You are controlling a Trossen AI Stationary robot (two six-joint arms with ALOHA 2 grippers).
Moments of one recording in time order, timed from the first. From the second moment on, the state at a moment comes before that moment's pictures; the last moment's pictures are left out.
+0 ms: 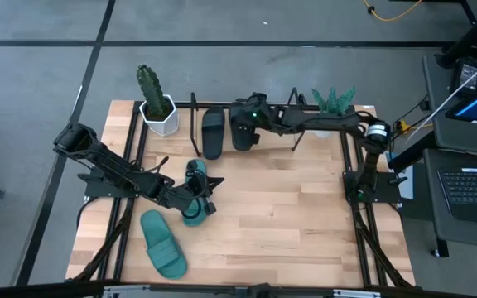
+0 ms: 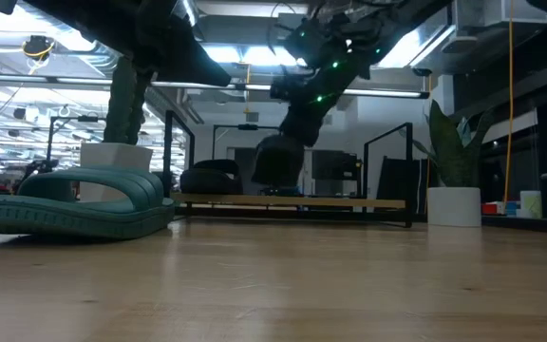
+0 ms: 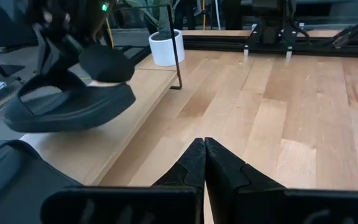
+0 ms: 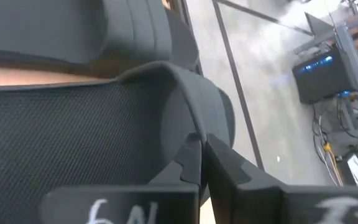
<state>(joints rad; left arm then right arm) -0.41 1.40 0.66 0.28 -0.87 -0.25 -0.35 1.87 1.36 -0.18 0.35 -0.50</state>
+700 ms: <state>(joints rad) -0.41 1.40 0.66 0.28 -0.87 -0.25 -0.32 1.97 1.36 -0.06 0.36 -0.50</state>
